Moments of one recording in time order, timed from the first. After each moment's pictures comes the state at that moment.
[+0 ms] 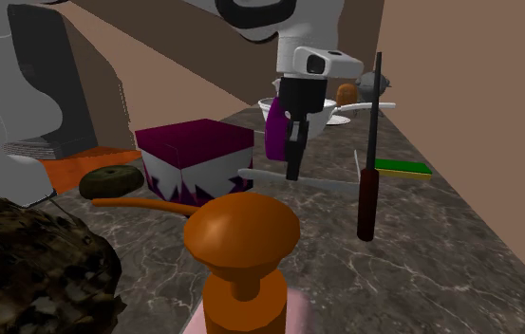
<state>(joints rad) 0.35 0.42 0.34 -1.53 -0.15 1.87 0.15</state>
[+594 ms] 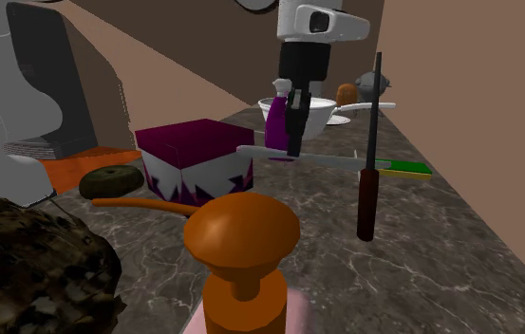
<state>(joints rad) 0.35 0.40 0.34 -1.43 -0.15 1.76 0.14</state>
